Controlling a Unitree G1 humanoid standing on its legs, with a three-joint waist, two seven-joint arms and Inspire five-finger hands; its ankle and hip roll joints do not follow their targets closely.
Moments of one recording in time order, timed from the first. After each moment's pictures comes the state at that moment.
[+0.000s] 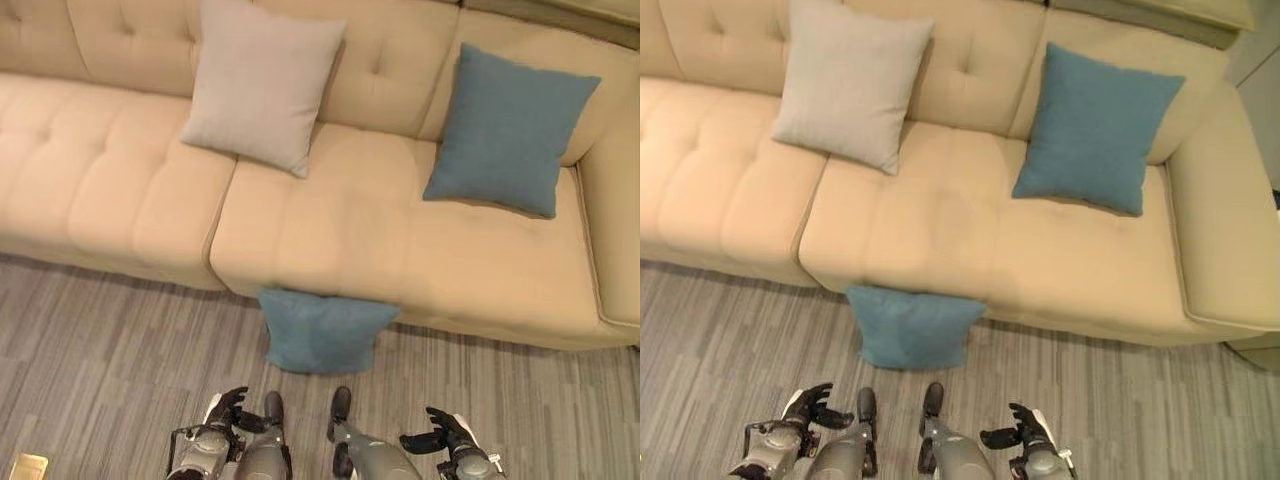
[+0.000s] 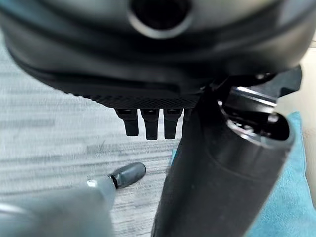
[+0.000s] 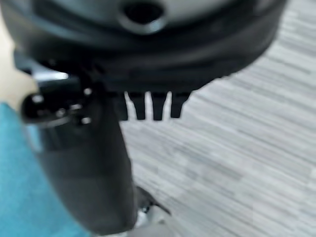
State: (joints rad) left arm -0.18 0.26 -0.27 1.11 -0.20 -0.07 0.15; right arm -0.12 -0.27 0.30 1.12 0.10 -0.09 -0.16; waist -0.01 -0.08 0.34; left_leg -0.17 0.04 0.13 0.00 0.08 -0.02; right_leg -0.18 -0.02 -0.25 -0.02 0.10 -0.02
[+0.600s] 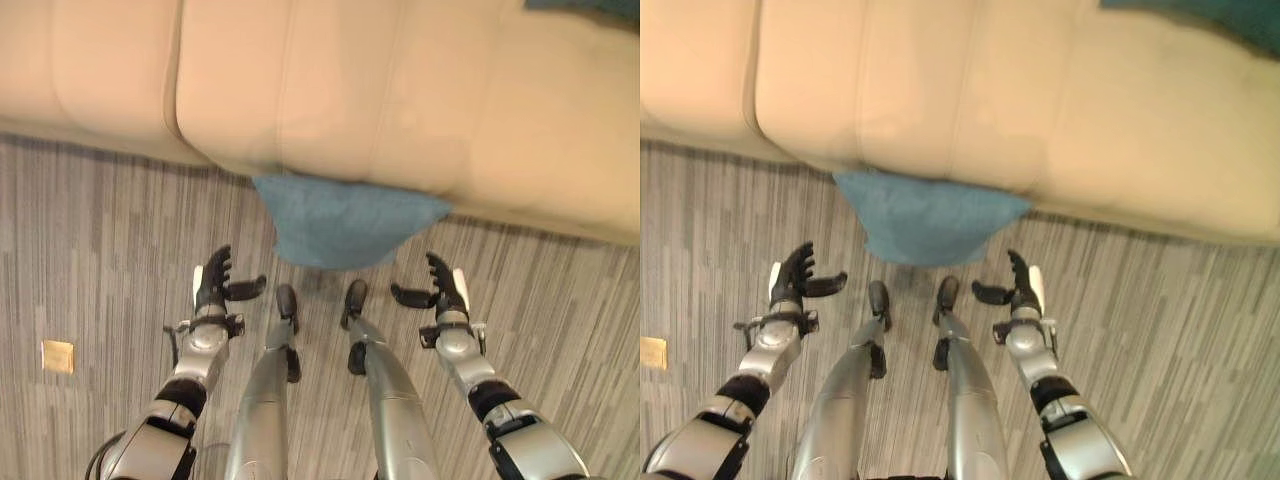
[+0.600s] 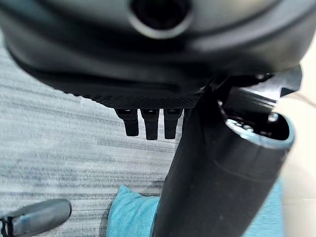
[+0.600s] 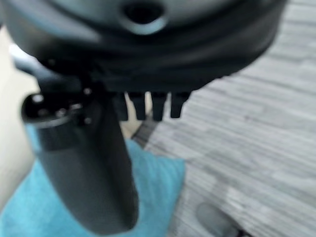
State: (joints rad) left arm -0.52 0.37 -0.28 0.86 -0.41 -0.20 0.33; right arm -0.56 -0.32 0.28 0.93 0.14 -0.17 -0.40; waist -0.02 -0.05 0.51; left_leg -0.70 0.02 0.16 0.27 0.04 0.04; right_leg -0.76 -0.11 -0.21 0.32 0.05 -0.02
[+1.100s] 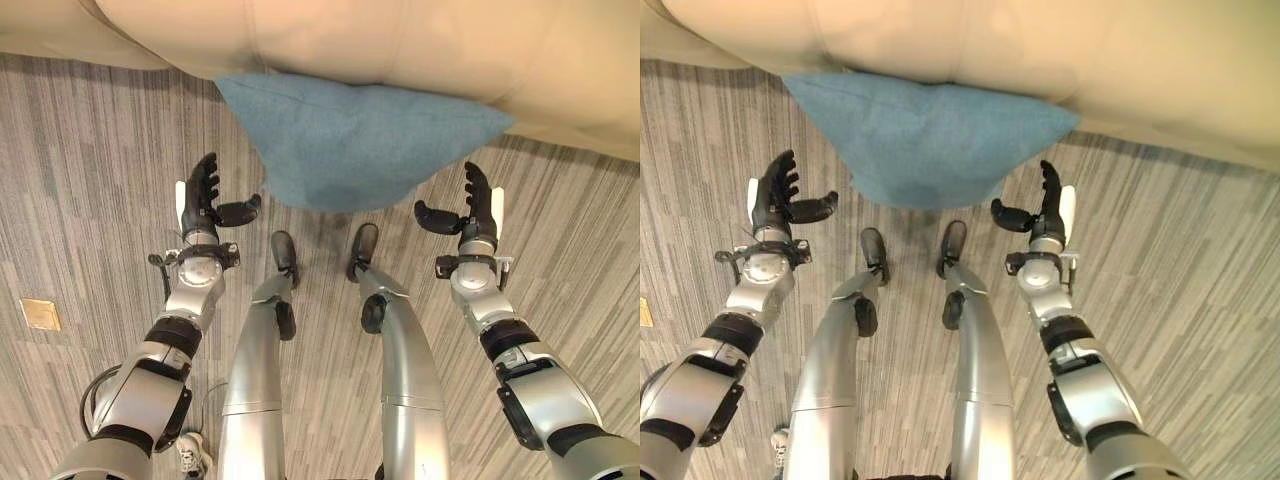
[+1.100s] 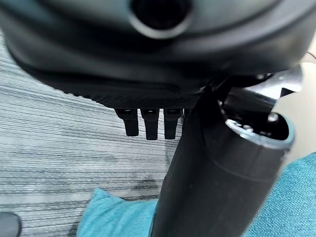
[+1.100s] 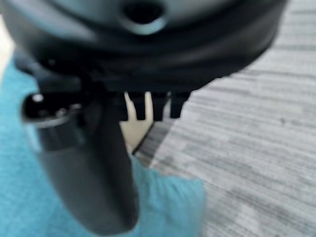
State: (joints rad) left arm -0.81 0.47 -0.32 0.82 -0.47 -0.23 0.36; right arm -0.83 -0.44 0.28 0.93 0.22 -0.20 -0.48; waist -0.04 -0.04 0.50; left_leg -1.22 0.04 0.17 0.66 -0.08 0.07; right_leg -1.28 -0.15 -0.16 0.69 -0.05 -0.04
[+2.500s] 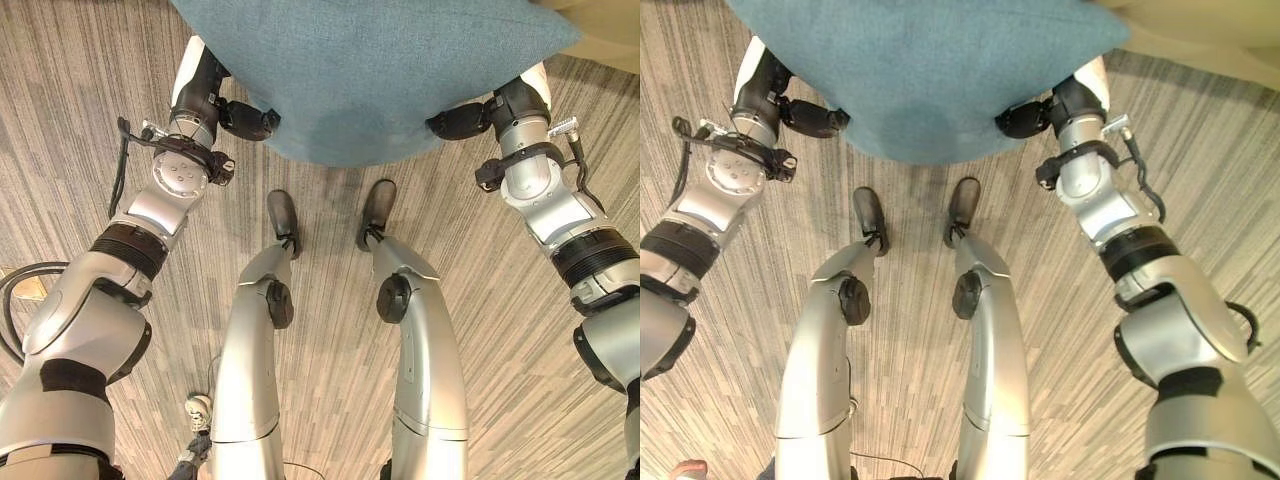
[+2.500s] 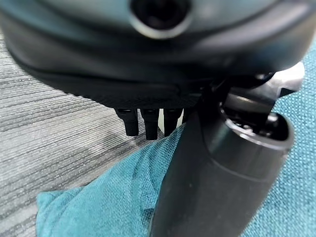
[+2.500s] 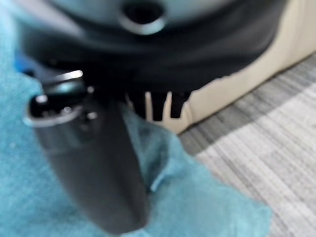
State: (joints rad) left arm -1.23 0.67 -0.71 0.85 -0.45 -0.21 0.25; right arm -1.22 -0.75 0.71 0.79 0.20 -0.15 -0.35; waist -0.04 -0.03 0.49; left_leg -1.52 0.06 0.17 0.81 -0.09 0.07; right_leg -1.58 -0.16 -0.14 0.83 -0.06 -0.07
